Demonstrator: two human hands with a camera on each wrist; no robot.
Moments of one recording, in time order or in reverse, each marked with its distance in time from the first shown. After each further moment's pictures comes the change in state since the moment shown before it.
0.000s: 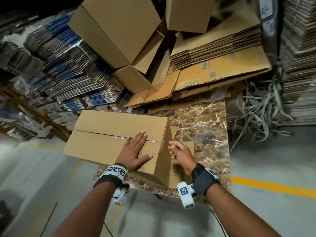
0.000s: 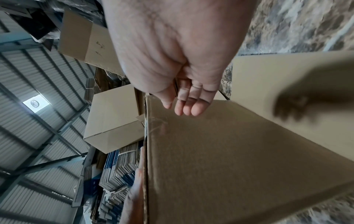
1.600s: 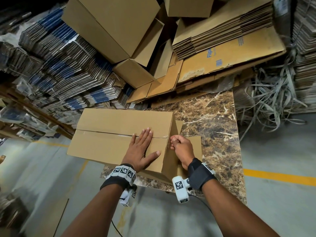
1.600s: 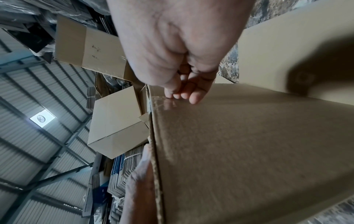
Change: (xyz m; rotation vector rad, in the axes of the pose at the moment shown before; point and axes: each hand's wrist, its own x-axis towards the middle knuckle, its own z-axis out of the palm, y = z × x) left_hand 0.006 -0.003 0.012 0.006 0.021 0.026; right_hand 0.026 0.008 0.036 0.055 0.226 -0.019
